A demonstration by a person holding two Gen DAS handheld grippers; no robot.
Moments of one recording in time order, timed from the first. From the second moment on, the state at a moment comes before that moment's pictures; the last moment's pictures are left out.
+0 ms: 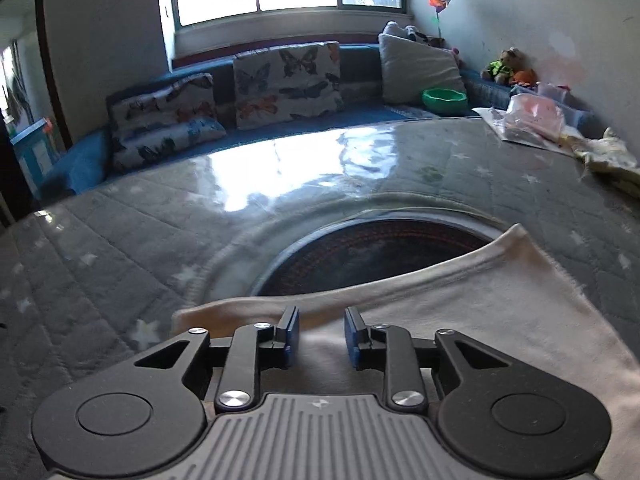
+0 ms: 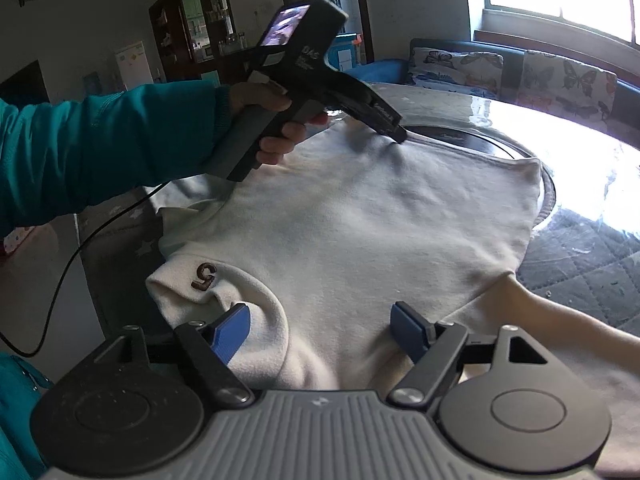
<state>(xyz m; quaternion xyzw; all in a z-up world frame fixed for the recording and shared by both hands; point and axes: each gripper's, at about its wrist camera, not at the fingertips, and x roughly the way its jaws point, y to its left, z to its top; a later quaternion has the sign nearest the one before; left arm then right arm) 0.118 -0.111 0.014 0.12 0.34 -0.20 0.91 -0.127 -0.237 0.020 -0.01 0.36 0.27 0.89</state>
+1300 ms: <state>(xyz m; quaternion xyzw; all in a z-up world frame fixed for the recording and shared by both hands) -0.111 -0.127 0.034 0.13 0.30 -0.34 0.88 -0.160 -0.359 0.021 0.03 0.37 -0.04 0.93</state>
